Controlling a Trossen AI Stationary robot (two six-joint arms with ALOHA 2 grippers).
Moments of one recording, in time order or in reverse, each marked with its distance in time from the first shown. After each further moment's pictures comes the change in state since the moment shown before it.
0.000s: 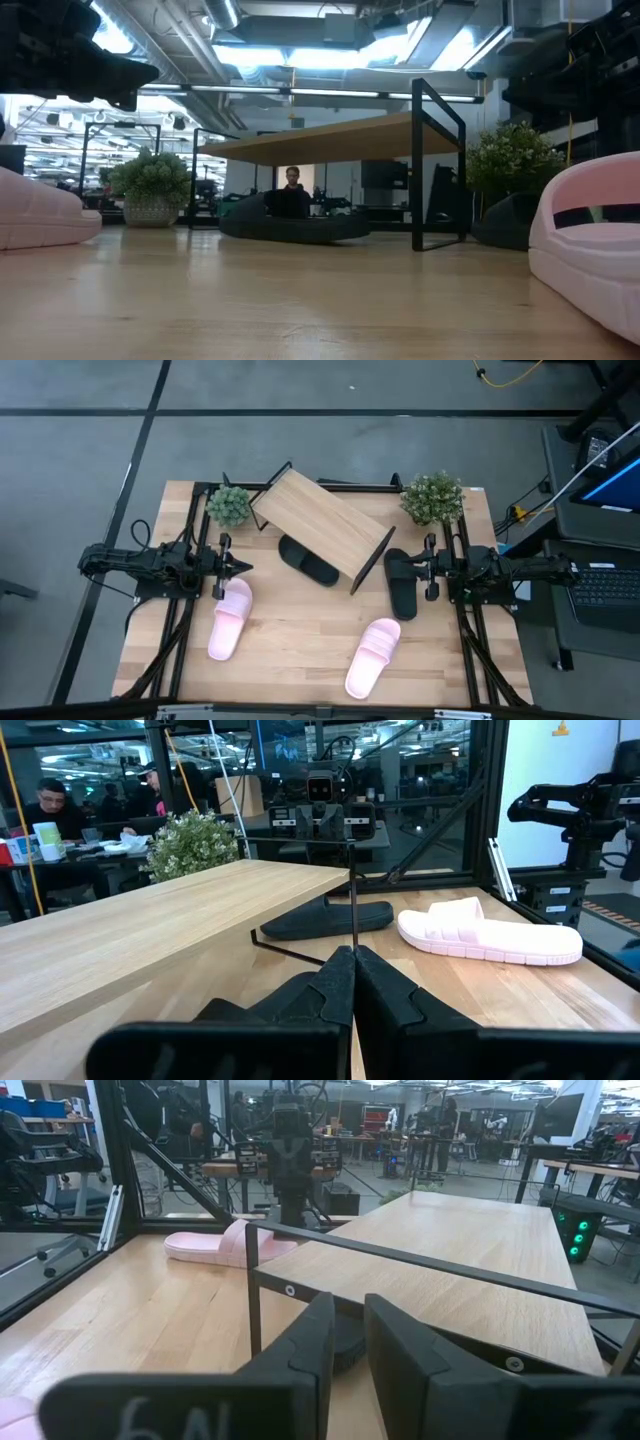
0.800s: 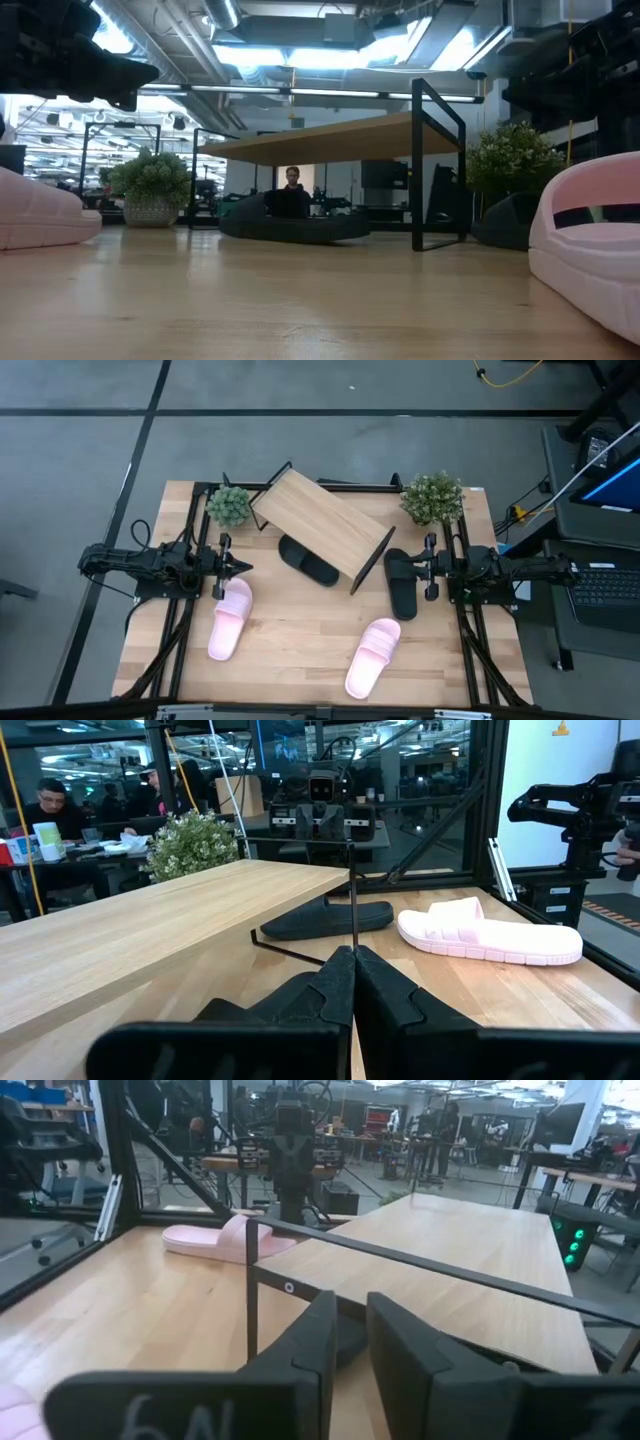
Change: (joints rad) left arm 0.000 0.000 0.000 0.000 0.000 0.001; right arm -0.001 0.000 0.000 0.001 0.001 -0.038
